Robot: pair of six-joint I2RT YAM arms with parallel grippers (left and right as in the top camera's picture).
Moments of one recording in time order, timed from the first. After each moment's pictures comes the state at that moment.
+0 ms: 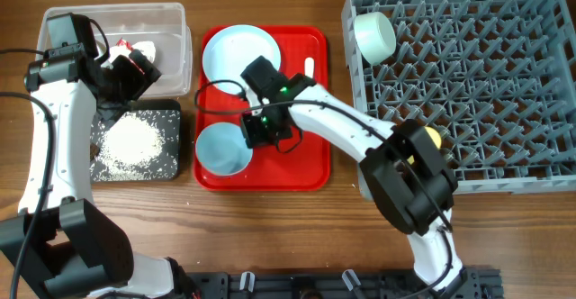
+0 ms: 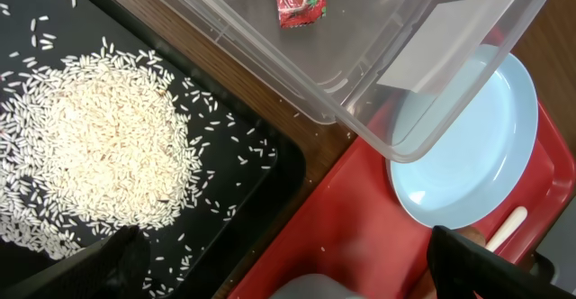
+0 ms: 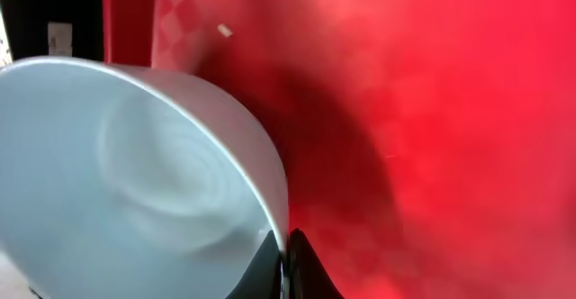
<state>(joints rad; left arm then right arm) 0.24 1.66 1.41 -0.97 0.17 -0.53 0.72 2.15 1.58 -0.74 -0.44 0.45</state>
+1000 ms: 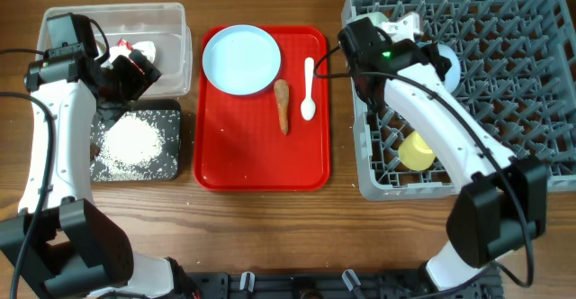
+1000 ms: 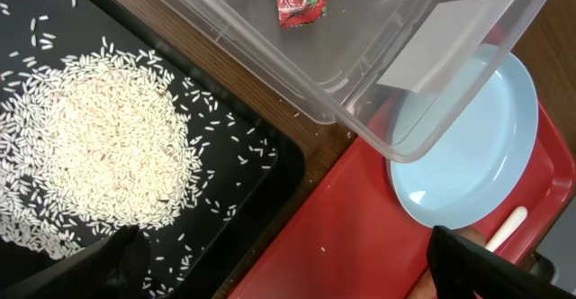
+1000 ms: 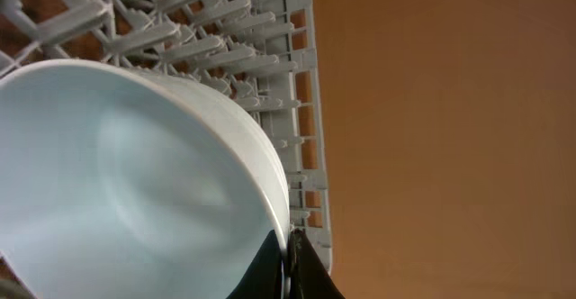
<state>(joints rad) 0.24 1.66 1.41 -0.97 0.17 -0.53 0.41 1.81 1.48 -1.11 1.18 0.13</state>
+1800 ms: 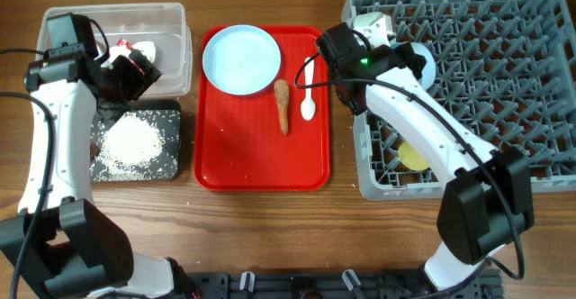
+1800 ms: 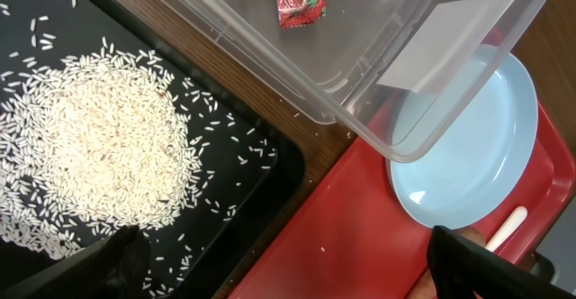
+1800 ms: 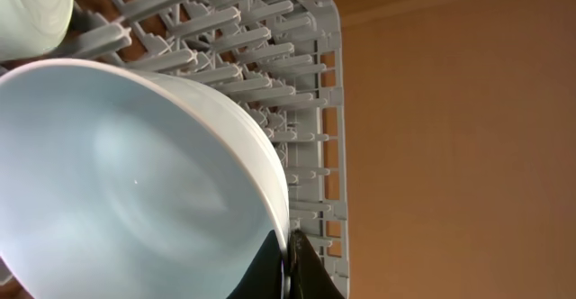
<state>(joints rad) 0.24 1.66 1.41 -0.97 0.17 -0.53 0.48 1.84 1.48 -0.99 1.15 0.05</state>
